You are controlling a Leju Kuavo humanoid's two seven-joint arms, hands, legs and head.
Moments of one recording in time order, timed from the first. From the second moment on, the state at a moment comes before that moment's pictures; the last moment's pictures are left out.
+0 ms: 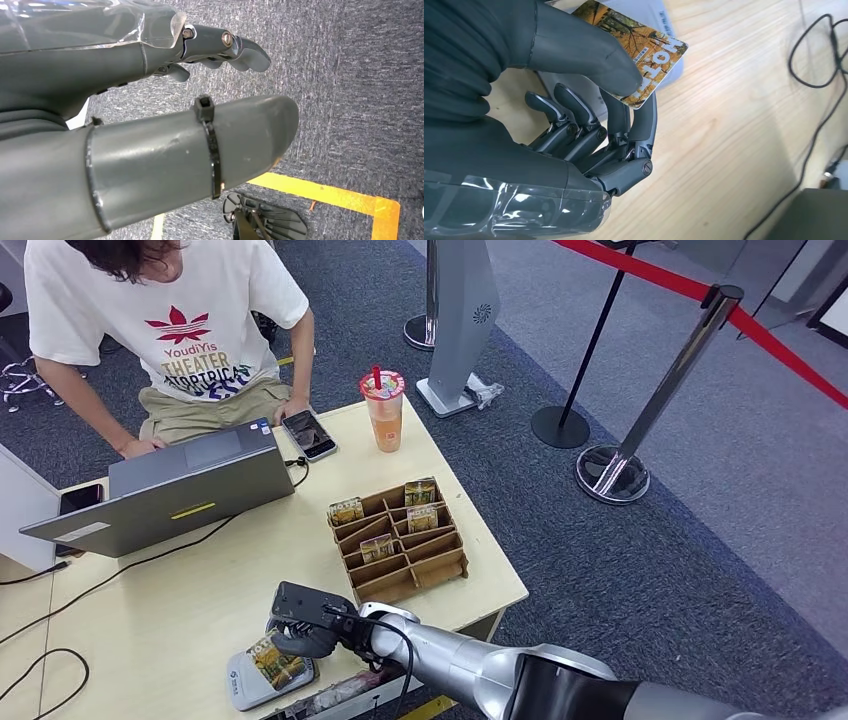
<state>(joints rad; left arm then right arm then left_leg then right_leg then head) -0.09 -0.12 1.20 -0.19 -1.08 0.24 -0.03 -0.50 0.09 0.77 -0.63 -0.13 0.16 -0.32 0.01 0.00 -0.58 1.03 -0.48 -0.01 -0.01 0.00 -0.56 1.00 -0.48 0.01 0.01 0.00</state>
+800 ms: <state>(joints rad) -0.09 -0.12 1.20 -0.19 -1.08 0.24 -0.03 -0.49 0.09 0.77 -0.60 -0.13 0.15 -0.32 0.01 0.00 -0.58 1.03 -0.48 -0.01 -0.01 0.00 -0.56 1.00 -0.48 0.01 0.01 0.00</state>
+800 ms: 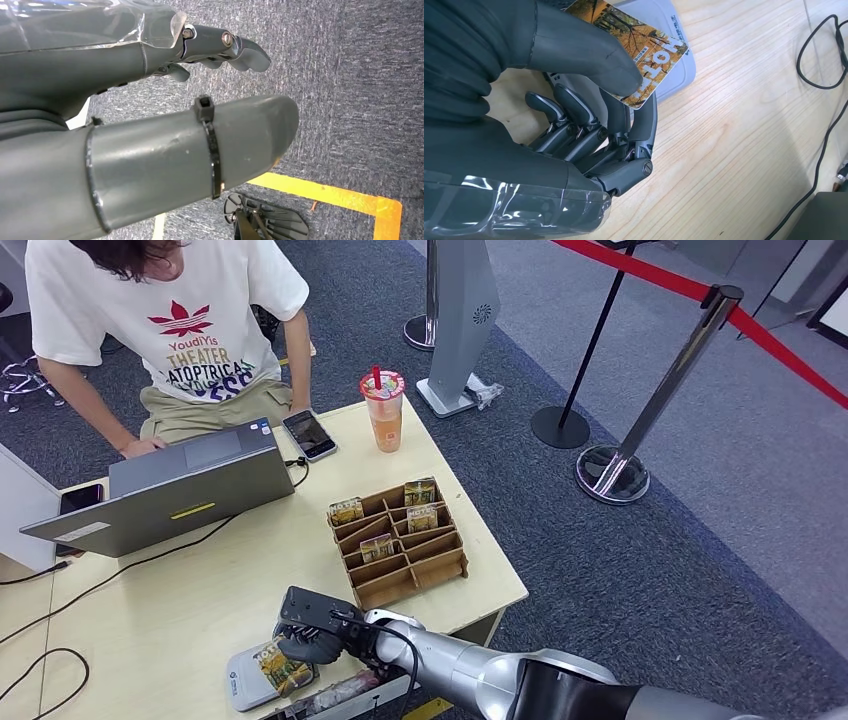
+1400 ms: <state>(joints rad) -0.09 -0.12 1.20 -0.19 -1.08 0.24 -0.03 -0.47 0.02 0.72 -0.87 -0.17 0.16 -0.34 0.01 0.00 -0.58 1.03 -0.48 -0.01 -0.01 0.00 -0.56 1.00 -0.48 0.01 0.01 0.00</state>
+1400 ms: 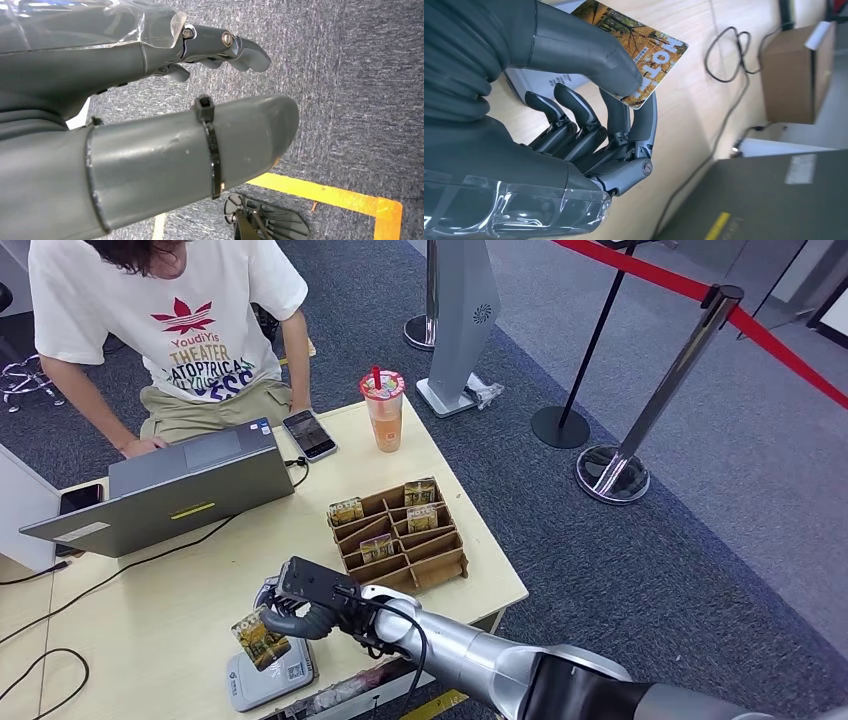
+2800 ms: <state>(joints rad) -0.11 -0.13 1.20 -0.19 -1.12 0.23 -0.01 -0.92 0.00 0.42 -0.81 -0.07 0.00 -0.28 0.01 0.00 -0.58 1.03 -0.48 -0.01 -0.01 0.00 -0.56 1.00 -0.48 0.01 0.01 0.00</state>
